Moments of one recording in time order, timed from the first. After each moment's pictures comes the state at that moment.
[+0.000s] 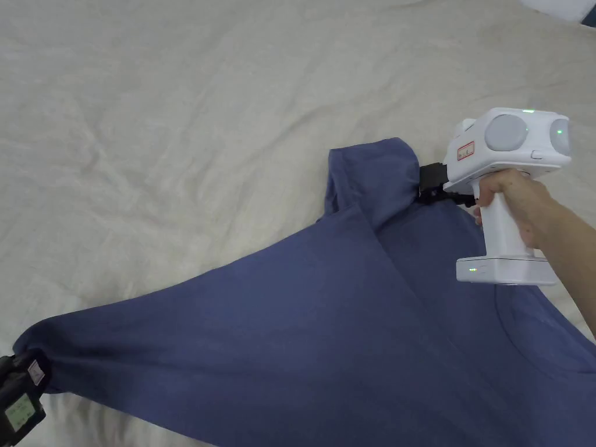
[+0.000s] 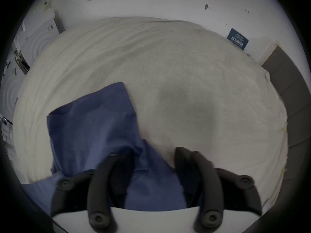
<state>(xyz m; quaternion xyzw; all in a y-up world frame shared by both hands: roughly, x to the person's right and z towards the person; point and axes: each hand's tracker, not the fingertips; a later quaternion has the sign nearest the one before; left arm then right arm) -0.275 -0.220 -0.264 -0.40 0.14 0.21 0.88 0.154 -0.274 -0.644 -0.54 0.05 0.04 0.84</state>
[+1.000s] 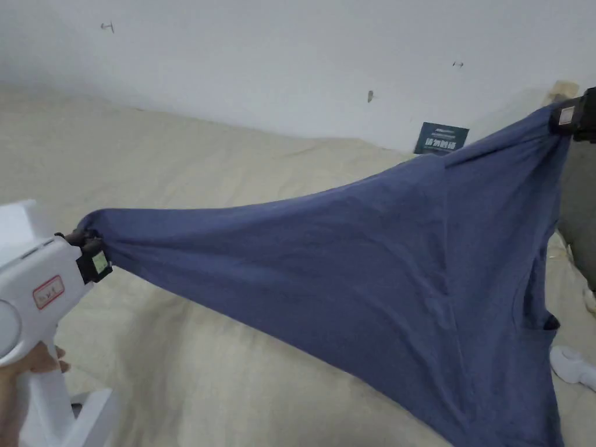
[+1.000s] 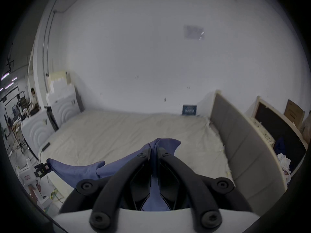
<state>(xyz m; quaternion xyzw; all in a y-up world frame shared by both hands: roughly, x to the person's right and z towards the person) -0.231 -0.076 -0.269 -0.16 0.00 0.13 0.98 0.306 0.123 -0.267 -0.18 0.01 -0.02 0.98</state>
